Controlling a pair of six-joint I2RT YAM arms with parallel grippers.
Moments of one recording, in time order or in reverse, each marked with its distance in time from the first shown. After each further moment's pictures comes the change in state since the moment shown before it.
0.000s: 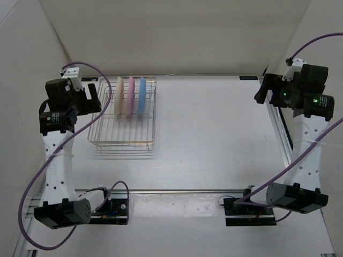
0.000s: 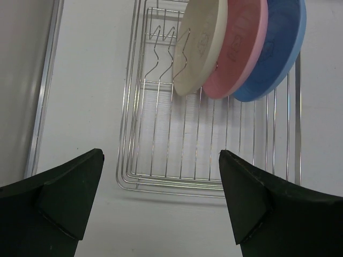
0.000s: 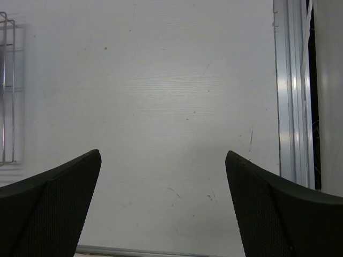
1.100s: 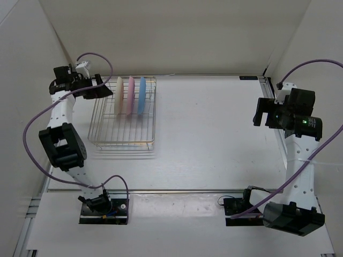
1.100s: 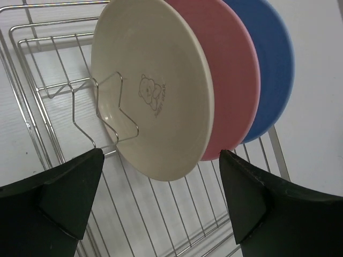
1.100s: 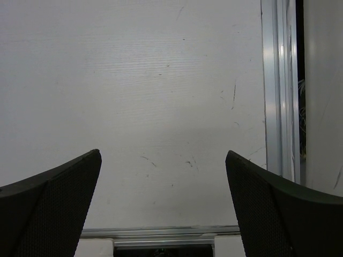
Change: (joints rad) left arm 0.135 0.650 0.180 0.254 0.641 0.110; right arm 0.007 -0.206 -0.356 0.047 0.124 -0.077
